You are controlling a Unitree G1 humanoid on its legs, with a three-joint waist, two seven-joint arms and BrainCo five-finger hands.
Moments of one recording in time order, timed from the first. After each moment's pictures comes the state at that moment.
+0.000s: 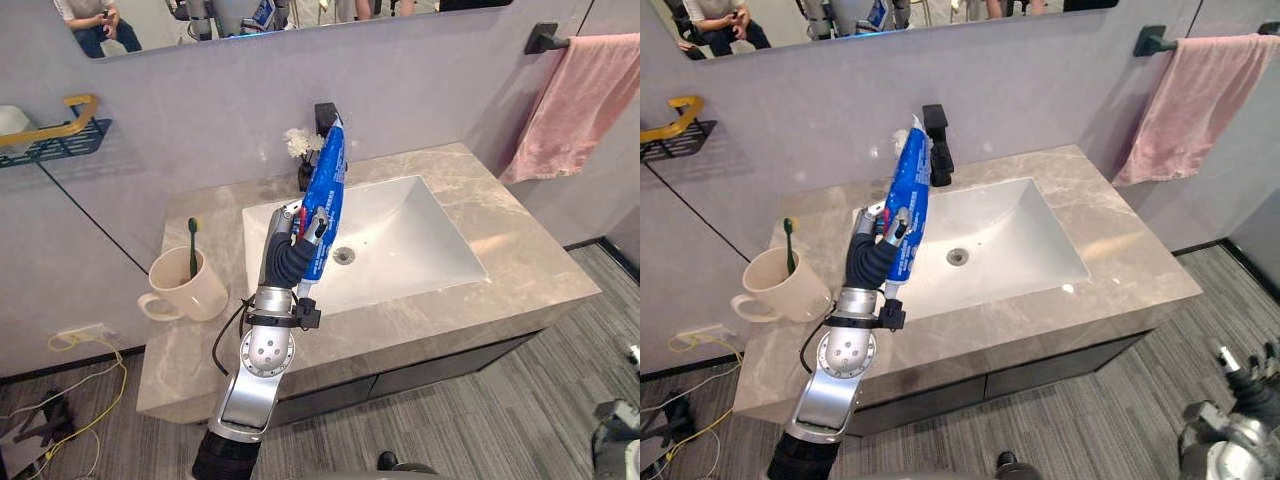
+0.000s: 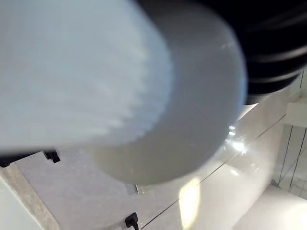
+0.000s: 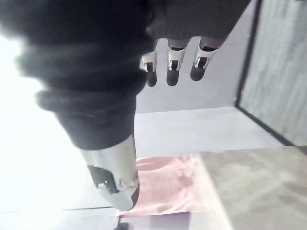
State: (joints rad) left arm -0.06 0.03 -0.25 -0.36 0.38 -0.11 0.19; right arm 0.27 -0.18 -0.74 -0.22 0.37 -0.17 -0.07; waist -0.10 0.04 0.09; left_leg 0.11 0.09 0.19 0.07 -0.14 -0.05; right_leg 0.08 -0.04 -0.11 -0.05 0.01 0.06
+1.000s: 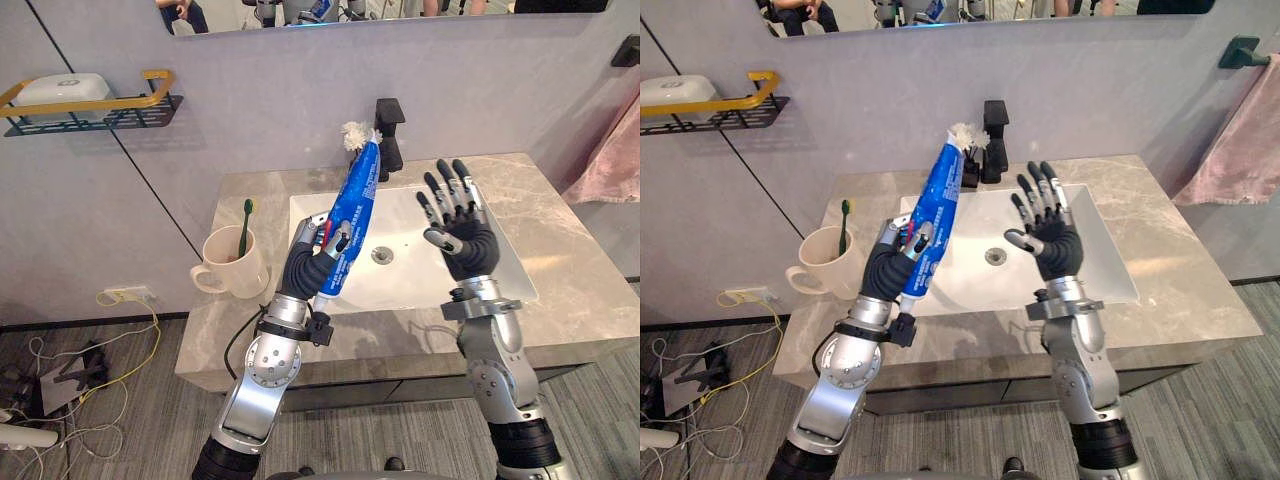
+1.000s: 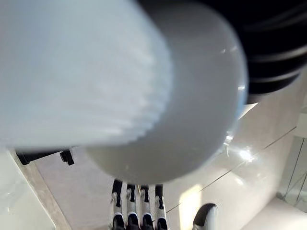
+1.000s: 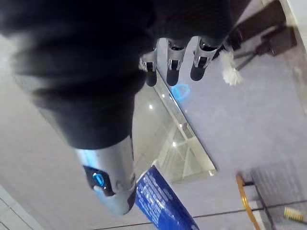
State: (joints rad) left arm -0.04 0.06 -0.38 -0.38 0.28 -0.11 0.16; right arm -0.14 -0.16 0.14 -0.21 0.73 -0.16 0.11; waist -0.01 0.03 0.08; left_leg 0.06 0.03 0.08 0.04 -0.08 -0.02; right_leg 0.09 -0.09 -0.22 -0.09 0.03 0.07
